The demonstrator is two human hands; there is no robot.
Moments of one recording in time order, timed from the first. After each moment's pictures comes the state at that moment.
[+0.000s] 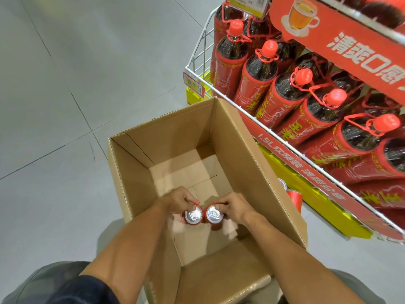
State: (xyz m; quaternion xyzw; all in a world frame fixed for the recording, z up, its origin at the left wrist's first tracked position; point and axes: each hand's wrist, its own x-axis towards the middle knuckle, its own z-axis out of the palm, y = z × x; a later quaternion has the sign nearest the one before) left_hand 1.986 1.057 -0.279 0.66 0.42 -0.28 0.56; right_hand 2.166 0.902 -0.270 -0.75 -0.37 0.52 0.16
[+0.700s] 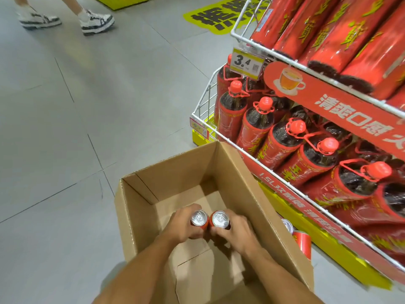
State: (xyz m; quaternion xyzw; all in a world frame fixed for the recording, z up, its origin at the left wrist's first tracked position) left_hand 2.004 1.083 -0.235 0.77 0.40 -0.05 0.49; right_hand 2.171 0.942 -0.251 -0.81 -0.38 0.38 0.23
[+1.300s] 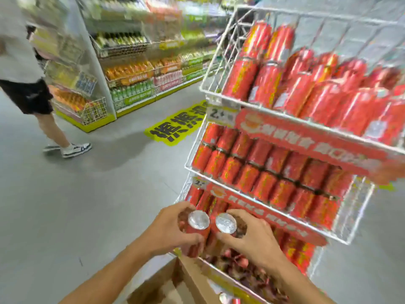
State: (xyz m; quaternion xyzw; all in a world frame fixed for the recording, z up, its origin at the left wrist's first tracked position) left_hand 2.086 1.107 0.498 0.83 0.18 0.13 0.51; right_hand 2.243 0.904 0.492 -0.84 -0.41 0.12 0.33
